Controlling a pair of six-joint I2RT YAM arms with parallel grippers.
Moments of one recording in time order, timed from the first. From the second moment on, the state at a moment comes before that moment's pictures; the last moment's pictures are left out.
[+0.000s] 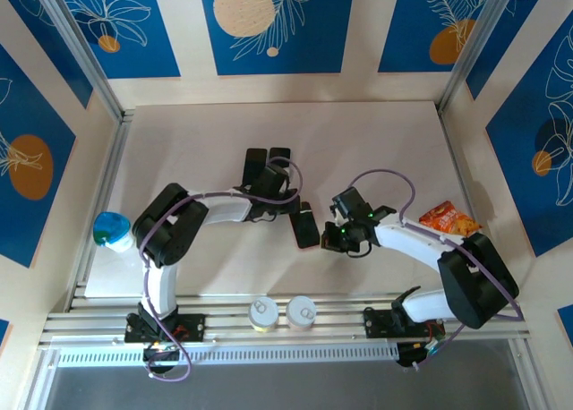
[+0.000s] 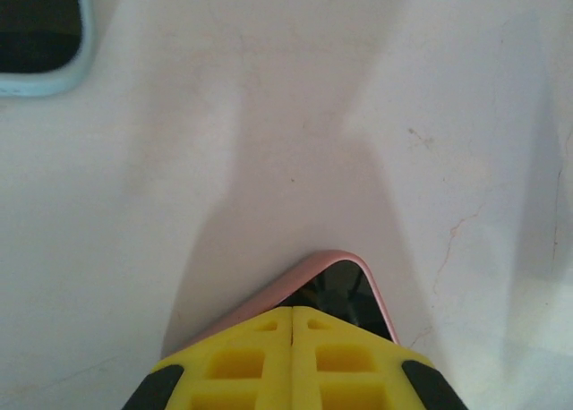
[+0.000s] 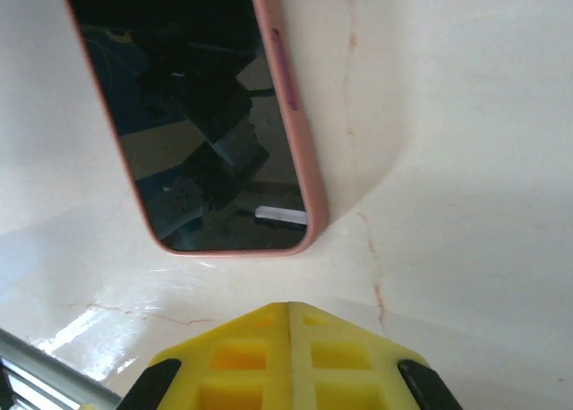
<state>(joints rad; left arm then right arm) -0.70 1.96 1.12 0.04 0.20 -0.70 0.56 1.34 0.66 -0.49 -0.31 0.67</state>
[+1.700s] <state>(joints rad) -0.51 1.56 0.74 -0.02 0.19 -0.73 0.35 1.94 1.12 -0.22 -0.46 0.77</state>
